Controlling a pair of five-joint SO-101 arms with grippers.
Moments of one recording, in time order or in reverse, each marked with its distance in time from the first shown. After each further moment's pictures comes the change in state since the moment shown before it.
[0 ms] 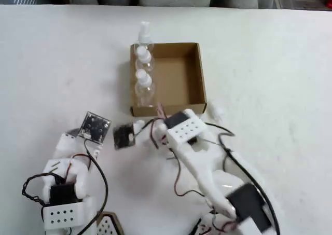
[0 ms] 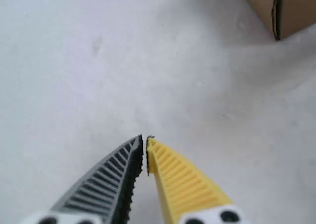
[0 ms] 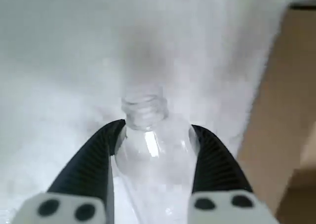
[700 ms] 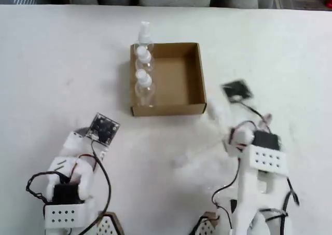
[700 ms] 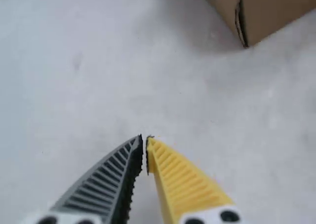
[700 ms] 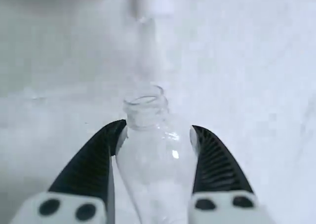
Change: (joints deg) left arm 5.1 0.0 0.0 0.0 -0.1; right arm 44.7 -30.9 17.8 4.8 -35.7
